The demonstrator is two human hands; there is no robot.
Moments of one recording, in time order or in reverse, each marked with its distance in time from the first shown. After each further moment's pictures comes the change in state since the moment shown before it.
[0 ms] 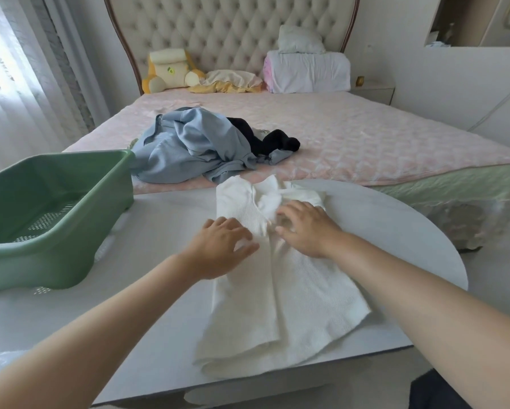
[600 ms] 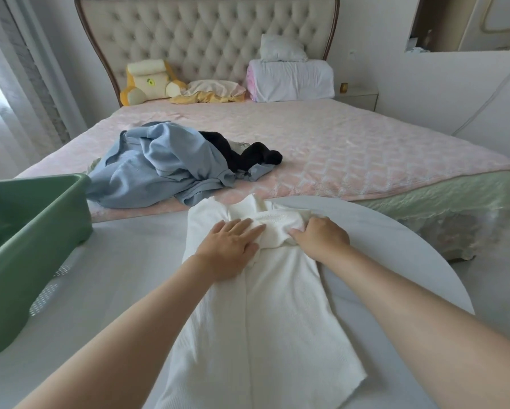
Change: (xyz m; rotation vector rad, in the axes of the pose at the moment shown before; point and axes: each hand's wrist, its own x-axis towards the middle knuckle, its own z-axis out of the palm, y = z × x) left_hand 0.122 0.008 0.038 0.061 -0.069 0.029; right_hand 0.052 0.089 0.009 0.054 0.020 0.591
